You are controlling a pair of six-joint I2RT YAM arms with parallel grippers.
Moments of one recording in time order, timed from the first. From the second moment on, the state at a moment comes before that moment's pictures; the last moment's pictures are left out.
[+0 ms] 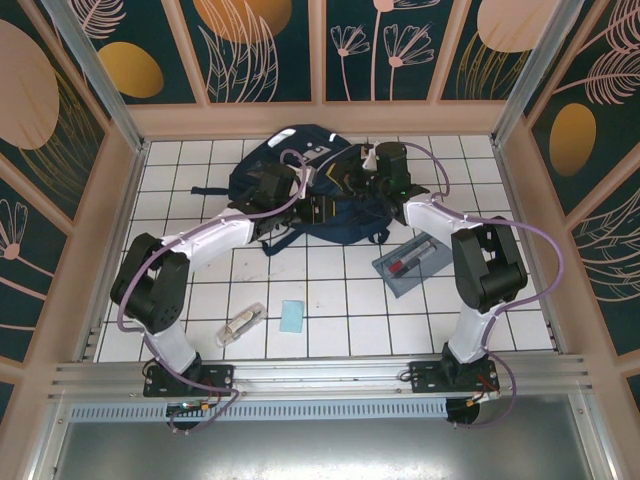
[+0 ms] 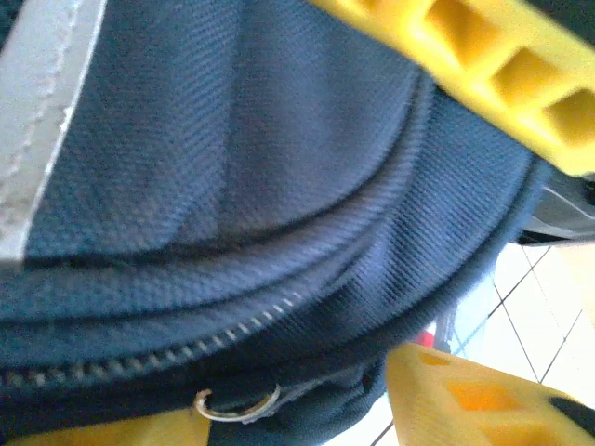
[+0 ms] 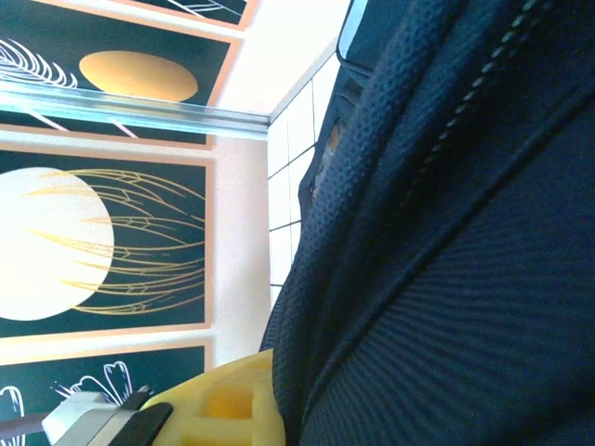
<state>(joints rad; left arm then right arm) -0.58 1.76 1.20 -0.08 0.35 -0.54 0.42 1.81 1.21 0.23 -0.55 1.13</state>
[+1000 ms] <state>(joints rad) -0.54 1.66 1.08 -0.09 0.35 -0.50 0.43 1.81 1.18 0.20 -0.54 1.08</state>
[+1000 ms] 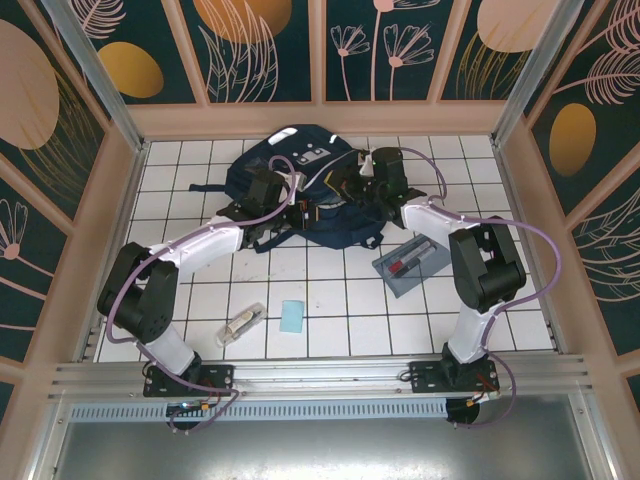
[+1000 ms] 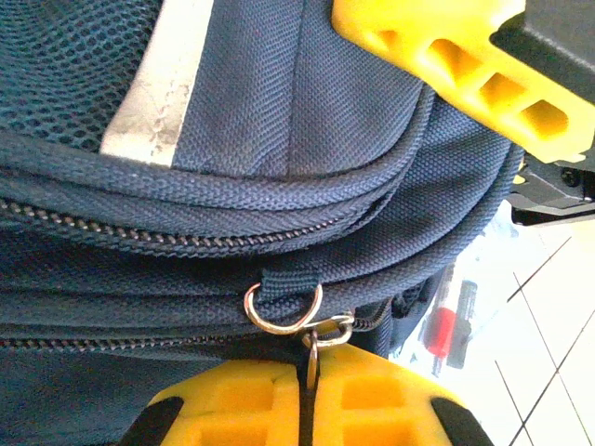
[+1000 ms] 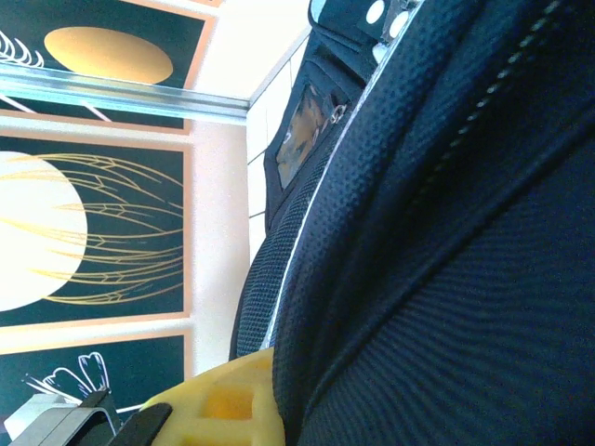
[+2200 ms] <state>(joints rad) -0.38 1.65 1.06 -0.29 0.13 -0.47 0.42 1.81 1.25 0.13 -0.55 1.02</state>
